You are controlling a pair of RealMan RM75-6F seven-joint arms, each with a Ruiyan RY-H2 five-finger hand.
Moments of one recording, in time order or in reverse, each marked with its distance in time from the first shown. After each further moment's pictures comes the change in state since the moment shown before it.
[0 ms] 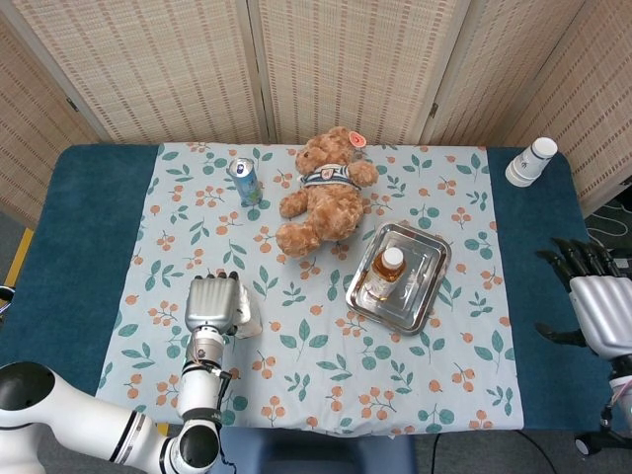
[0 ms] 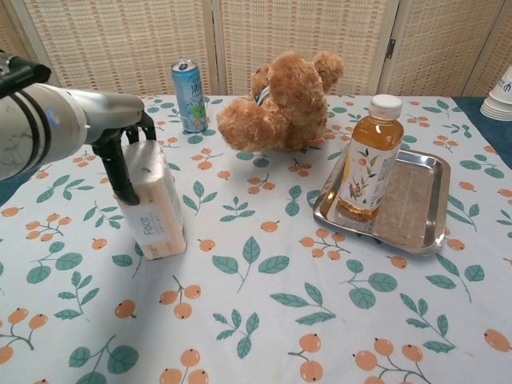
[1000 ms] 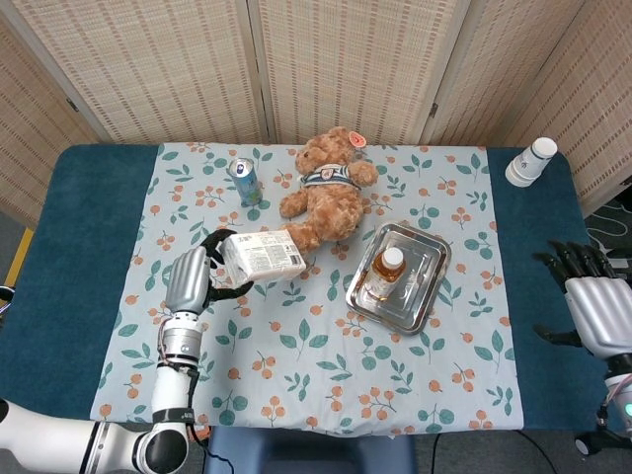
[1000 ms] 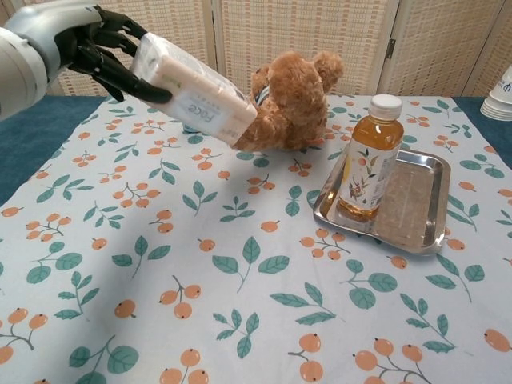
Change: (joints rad) left arm 0.272 0.049 -0.013 0.032 0.552 -0.134 -0.772; right arm 0.011 -0.022 -0.004 0.006 0.019 -0.017 -0.036
